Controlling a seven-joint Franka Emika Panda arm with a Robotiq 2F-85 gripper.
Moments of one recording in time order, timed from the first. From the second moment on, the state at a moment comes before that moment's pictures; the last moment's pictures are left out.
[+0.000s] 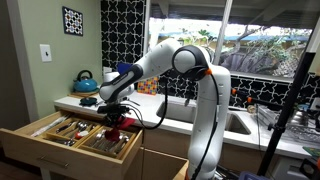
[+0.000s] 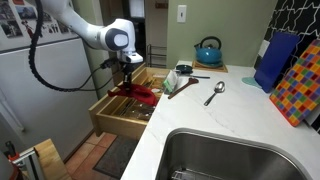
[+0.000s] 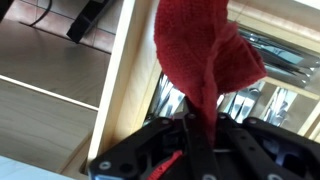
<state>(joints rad) 0.18 0.06 -0.01 -2.19 -0.04 2.18 0.96</state>
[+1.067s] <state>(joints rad) 0.05 -0.05 -0.01 -2.18 -0.11 1.95 0.85</state>
